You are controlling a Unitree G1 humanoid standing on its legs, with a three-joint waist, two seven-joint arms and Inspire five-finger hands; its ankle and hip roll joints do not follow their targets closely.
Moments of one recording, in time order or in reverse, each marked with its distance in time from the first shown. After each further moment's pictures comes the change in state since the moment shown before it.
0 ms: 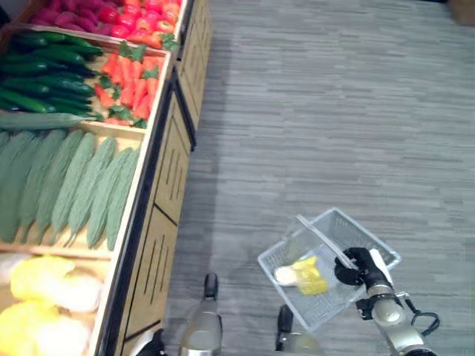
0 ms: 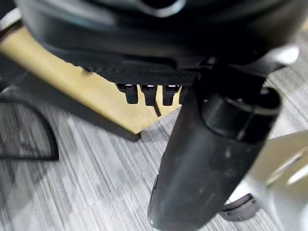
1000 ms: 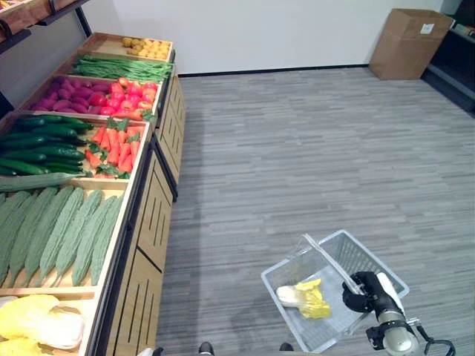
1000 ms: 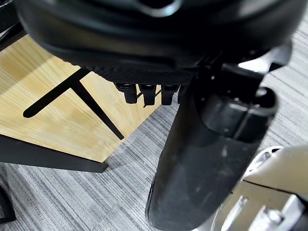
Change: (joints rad) left arm 0.118 -0.007 -0.050 -0.028 0.137 -0.041 -0.023; right arm 0.135 -0.073 -0.008 0.017 -0.036 -0.021 0.003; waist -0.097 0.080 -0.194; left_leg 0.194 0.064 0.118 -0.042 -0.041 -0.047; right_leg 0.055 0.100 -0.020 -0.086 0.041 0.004
